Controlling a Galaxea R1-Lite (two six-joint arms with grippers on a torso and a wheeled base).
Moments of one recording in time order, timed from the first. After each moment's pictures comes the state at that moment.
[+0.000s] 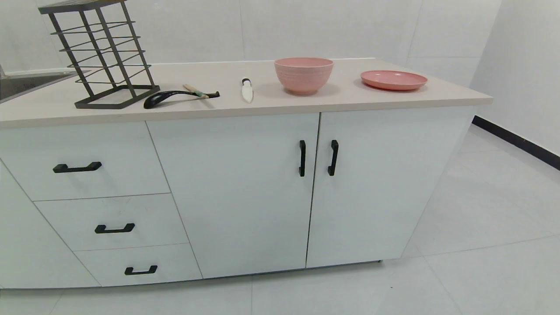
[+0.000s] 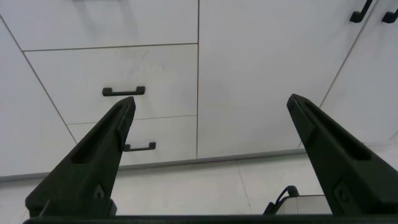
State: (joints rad) left arm 0.00 0.00 0.00 0.00 -0.03 0.00; right arm 0.00 0.00 0.00 0.01 0.03 0.02
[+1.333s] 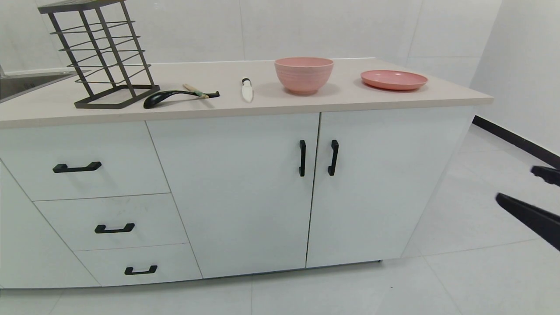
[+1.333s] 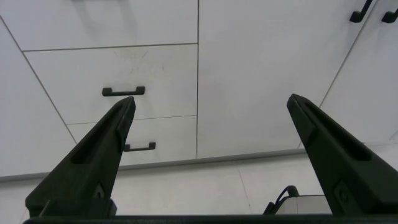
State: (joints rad) left arm 0.00 0.00 0.00 0.00 -0.04 0.00; right arm 0.18 0.95 -0.43 -0.43 0.29 -0.05
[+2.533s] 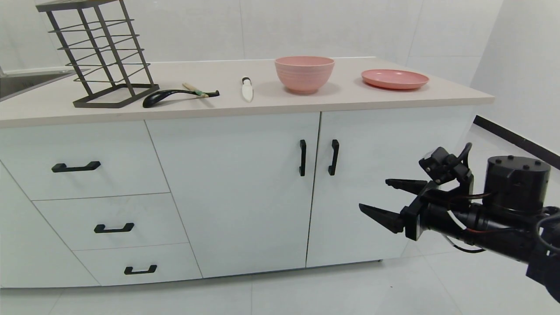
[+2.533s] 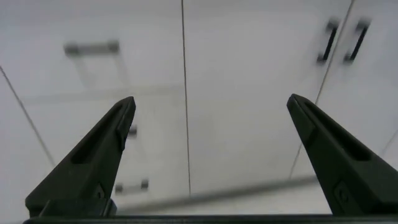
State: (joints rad) left arm 0.01 0.01 -0.09 -0.15 -0.11 -0.01; right arm 0.36 1.71 -0.44 -0.94 0.35 -0.12
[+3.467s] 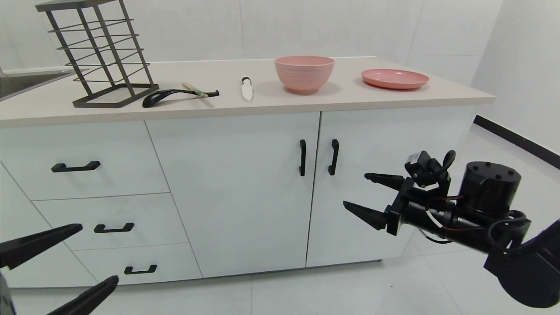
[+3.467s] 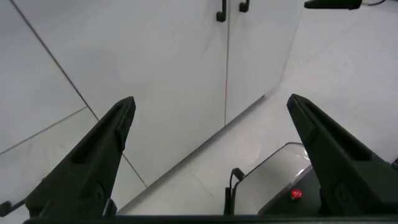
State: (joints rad) left arm -0.03 0.77 -0.27 -0.33 -0.59 0.19; right arm 0.34 1.92 -0.44 -1.30 0.52 -0.12
